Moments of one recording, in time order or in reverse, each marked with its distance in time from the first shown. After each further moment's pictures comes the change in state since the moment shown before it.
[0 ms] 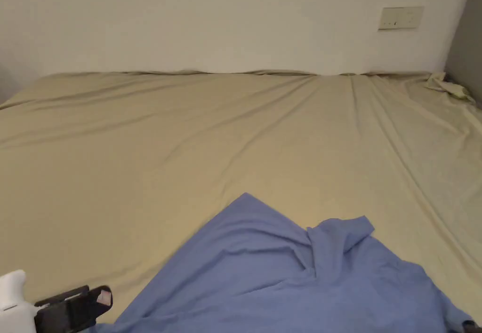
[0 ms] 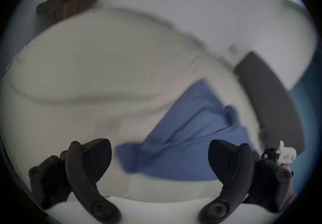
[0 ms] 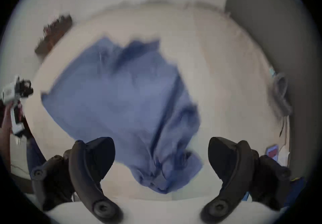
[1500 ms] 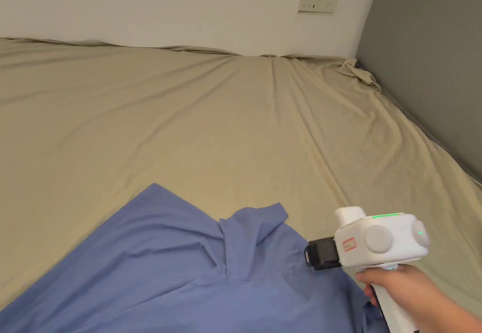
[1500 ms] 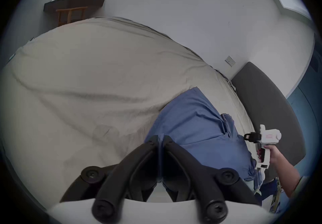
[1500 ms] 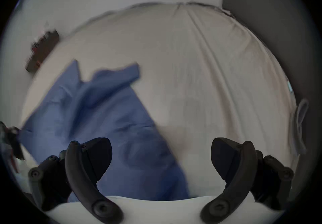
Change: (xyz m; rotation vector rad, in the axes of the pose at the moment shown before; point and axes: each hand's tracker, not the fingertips) left arm 0.014 -0.047 -0.035 -0.052 0.155 0.038; right arm 0.028 0.074 -0.230 -0.318 -0.127 0.060
